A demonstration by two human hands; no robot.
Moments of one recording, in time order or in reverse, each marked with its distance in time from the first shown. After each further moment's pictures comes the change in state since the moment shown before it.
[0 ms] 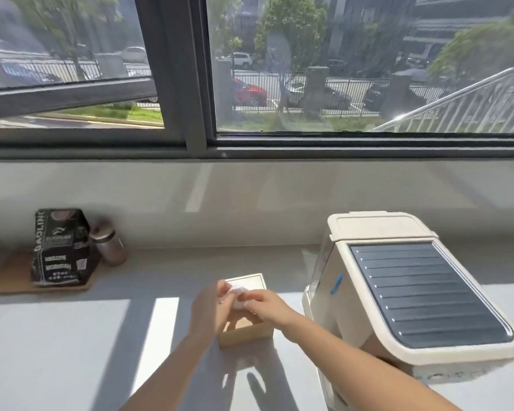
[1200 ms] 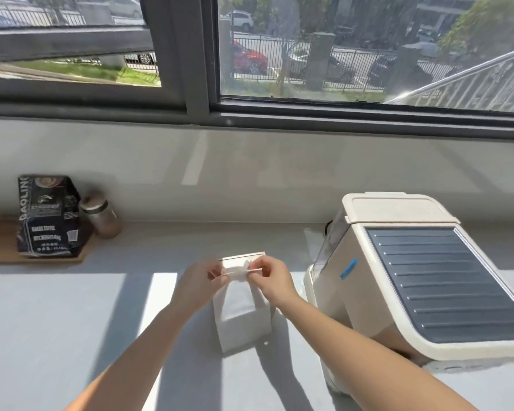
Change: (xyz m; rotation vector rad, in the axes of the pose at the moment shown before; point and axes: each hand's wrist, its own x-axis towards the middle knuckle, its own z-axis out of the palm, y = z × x) left_hand 0.030 -0.039 -0.011 -0.020 -0.162 0.009; right_hand 0.047 0.033 0.001 -0.150 0.381 -0.111
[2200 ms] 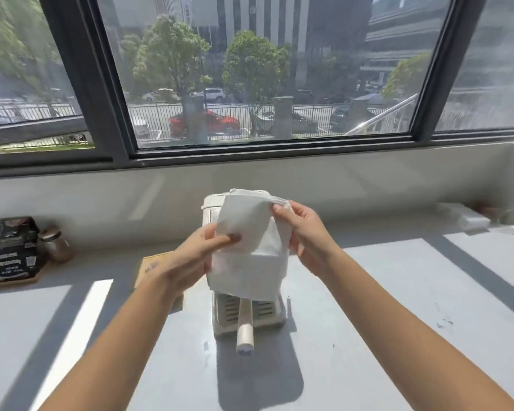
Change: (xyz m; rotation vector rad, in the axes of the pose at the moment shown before) left_hand -0.215 0.298 0.087 -0.719 -0.460 0.258; right_hand -0.255 -0.042 -0.324 0.654 -0.030 -0.304
